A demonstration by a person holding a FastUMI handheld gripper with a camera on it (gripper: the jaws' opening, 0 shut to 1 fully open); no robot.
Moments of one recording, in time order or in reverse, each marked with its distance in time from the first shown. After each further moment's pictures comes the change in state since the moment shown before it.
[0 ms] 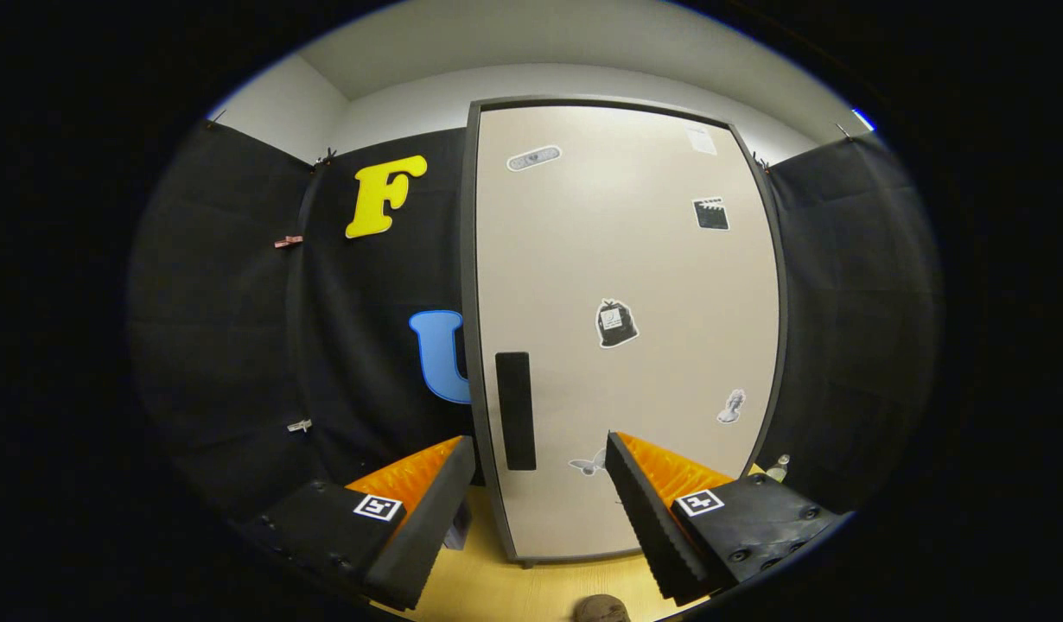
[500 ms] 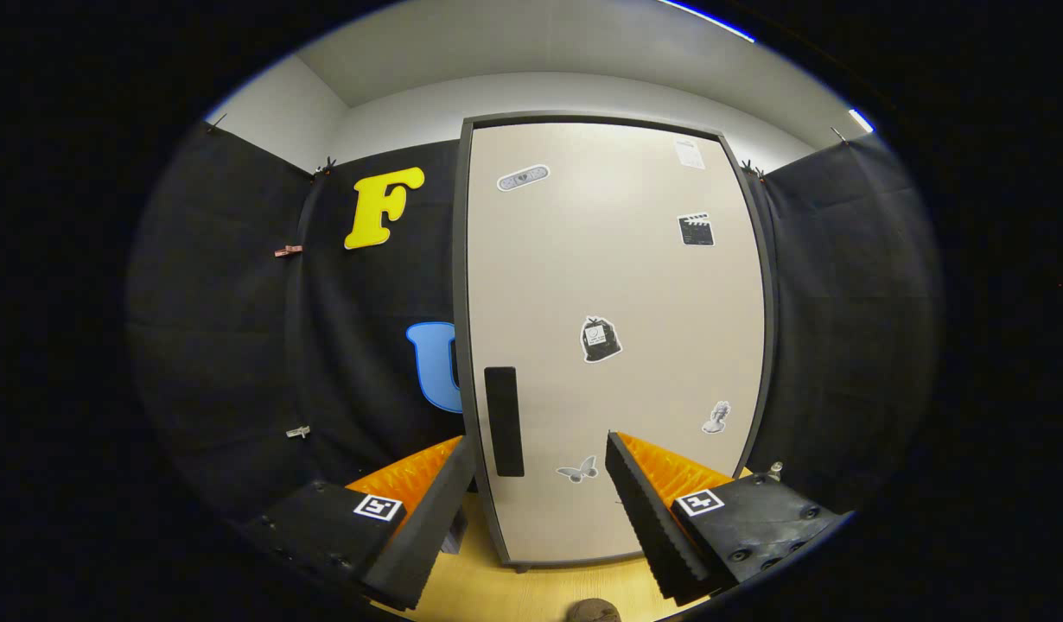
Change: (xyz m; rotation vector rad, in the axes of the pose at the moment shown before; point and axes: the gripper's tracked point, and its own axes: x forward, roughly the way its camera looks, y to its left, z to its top) arm -0.022 -0.016 0.019 -0.009 -0.056 -0.007
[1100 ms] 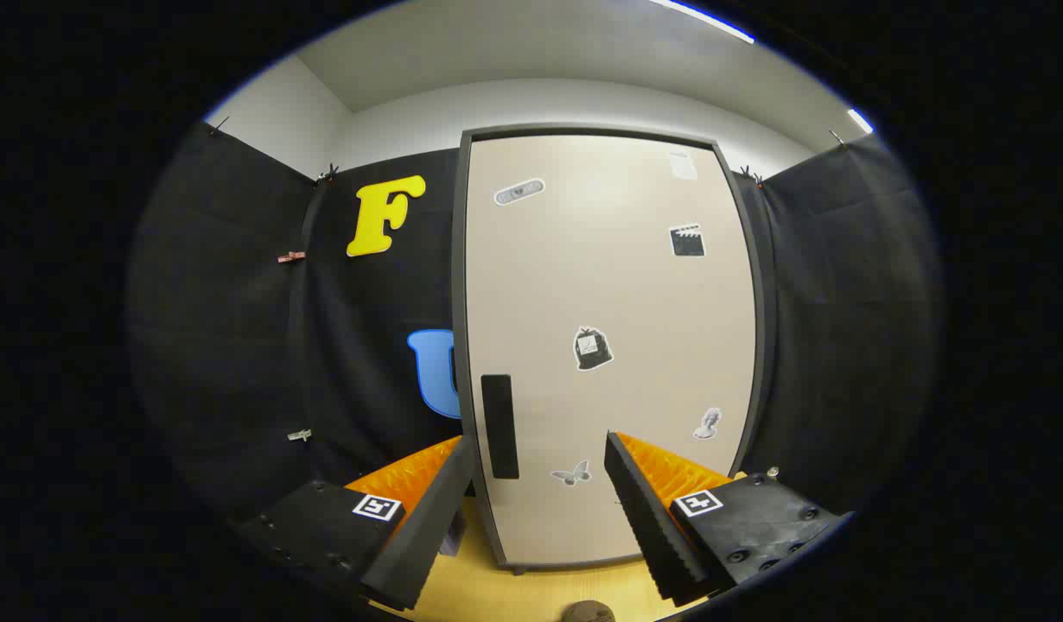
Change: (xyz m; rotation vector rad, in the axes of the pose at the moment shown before) arm -0.004 -0.006 0.001 0.024 0.001 0.015
